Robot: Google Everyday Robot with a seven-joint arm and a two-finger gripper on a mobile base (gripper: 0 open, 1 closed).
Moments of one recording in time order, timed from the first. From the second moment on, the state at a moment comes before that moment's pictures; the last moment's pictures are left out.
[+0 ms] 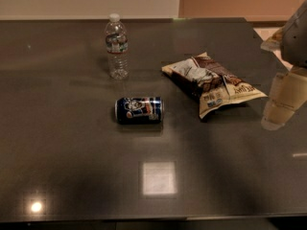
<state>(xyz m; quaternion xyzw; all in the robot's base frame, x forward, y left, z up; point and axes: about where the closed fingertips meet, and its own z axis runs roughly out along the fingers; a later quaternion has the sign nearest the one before) 0.438 -0.217 0.976 -0.60 0.78 -0.03 0.16</state>
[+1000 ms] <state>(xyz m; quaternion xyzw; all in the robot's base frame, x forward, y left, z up) 0.469 -0.198 0.978 -0.62 0.76 -0.01 0.17</state>
